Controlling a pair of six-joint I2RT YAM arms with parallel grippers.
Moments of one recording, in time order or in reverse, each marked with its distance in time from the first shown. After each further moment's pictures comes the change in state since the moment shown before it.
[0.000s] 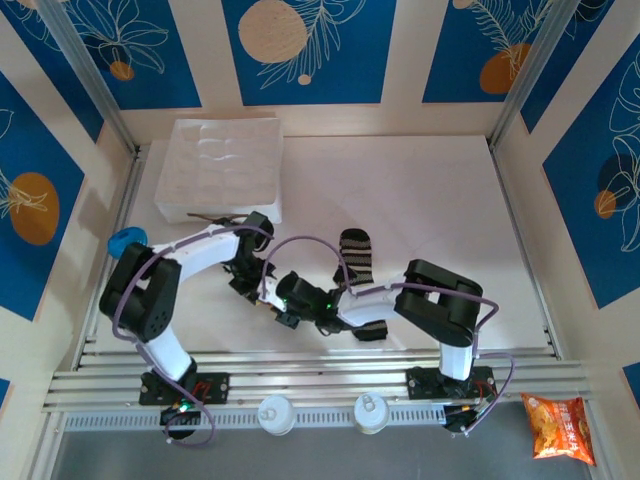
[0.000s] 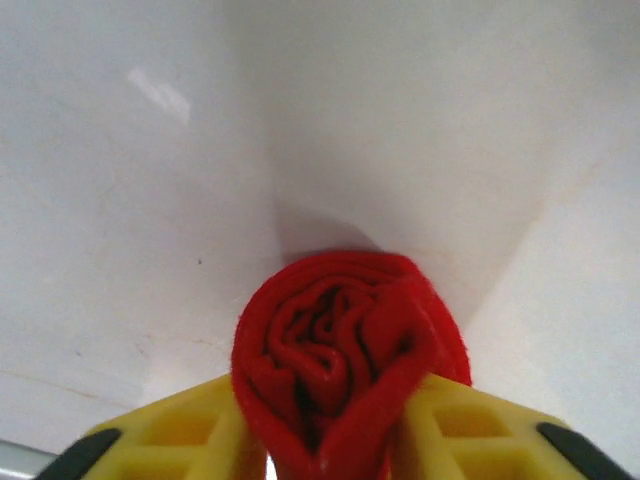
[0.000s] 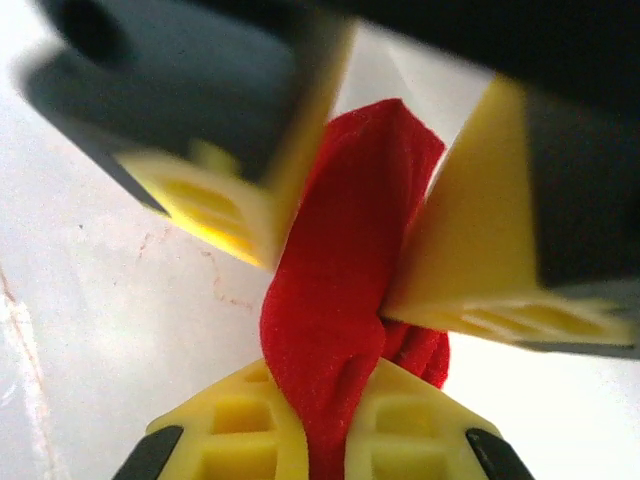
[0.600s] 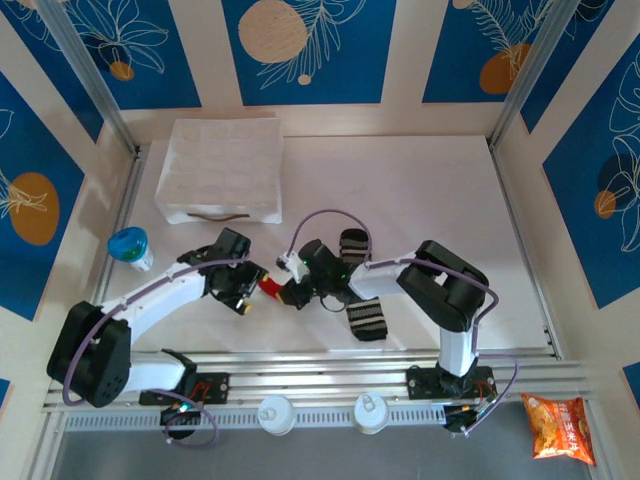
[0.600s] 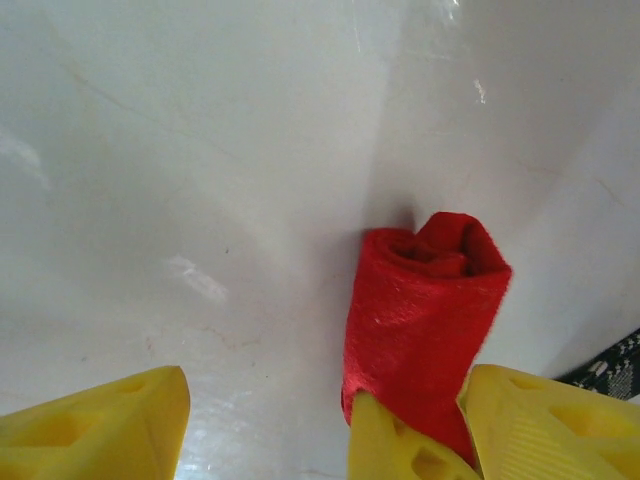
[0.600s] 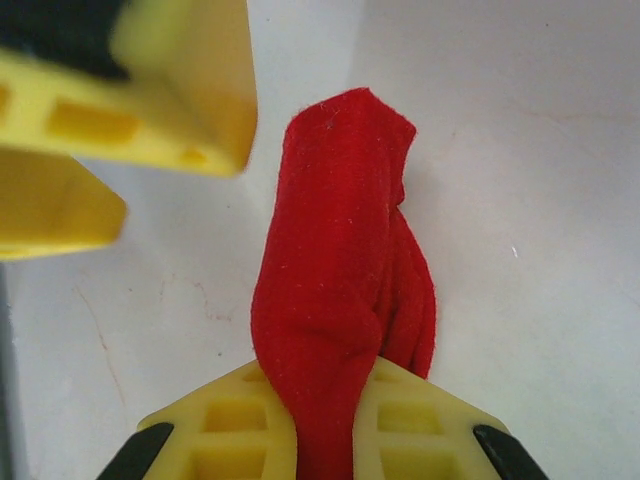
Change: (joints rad) left arm 0.009 -0.384 -0.324 0.301 -0.064 -0.163; right arm -0.239 0.031 0.019 -0.006 -0.519 0.373
